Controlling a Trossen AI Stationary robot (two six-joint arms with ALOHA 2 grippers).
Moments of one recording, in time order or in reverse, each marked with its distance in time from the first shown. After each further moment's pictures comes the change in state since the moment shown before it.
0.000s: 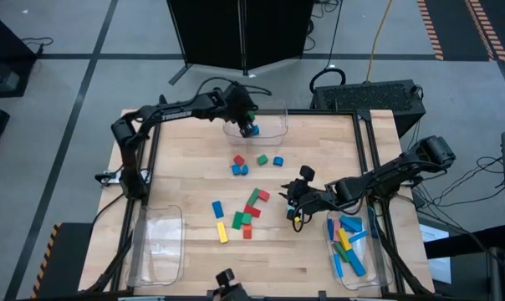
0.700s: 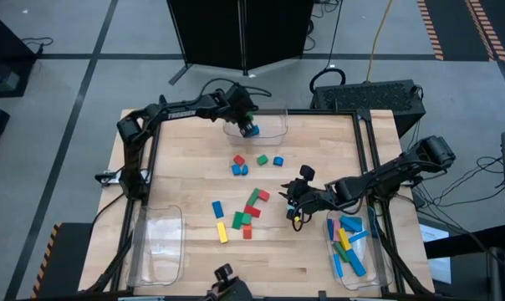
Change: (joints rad) left arm 0.028 0.061 -0.001 0.020 -0.029 -0.001; right arm -0.004 0.000 0.000 -0.002 0.000 0.000
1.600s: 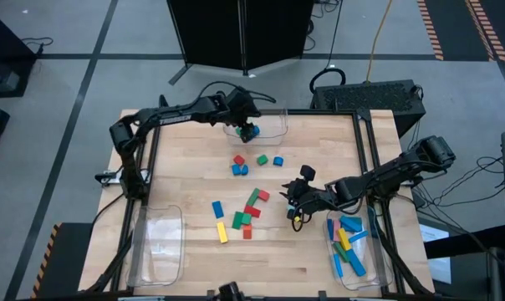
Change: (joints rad) left arm -0.112 -0.095 0.037 -0.108 -0.059 0.043; right arm 0.000 0.000 -0.001 -0.025 -0.001 0.000
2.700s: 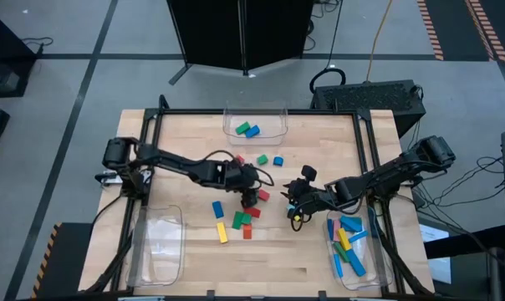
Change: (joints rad) left arm -0.523 -0.059 -0.393 0.290 -0.131 -0.502; right arm 0.000 0.000 0.000 -0.025 0.001 0.052
